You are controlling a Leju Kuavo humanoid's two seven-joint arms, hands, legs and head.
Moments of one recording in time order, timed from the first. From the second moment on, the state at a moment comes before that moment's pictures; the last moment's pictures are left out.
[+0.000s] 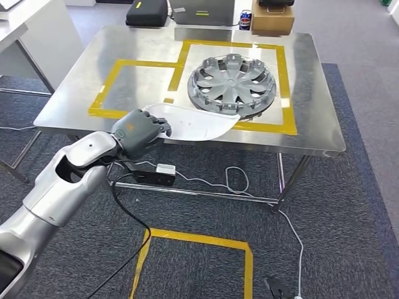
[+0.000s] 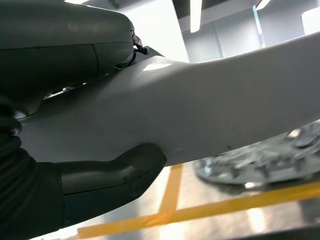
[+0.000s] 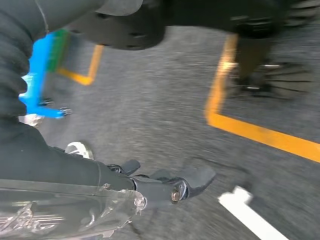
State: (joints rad) left arm -0.68 0.22 -0.56 -1.26 -1.12 -0.17 -0.15; right arm -0.21 0.20 -1.05 -0.21 1.23 -0.01 0.20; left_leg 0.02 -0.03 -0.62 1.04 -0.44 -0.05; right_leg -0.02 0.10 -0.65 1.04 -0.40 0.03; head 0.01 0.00
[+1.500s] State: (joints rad) left arm -0.76 0.10 -0.62 -1.17 -1.10 -0.21 -0.12; right arm -0.18 0.21 -1.05 -0.22 1.14 -0.02 0.19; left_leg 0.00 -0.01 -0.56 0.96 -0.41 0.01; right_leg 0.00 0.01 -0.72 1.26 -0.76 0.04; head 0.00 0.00
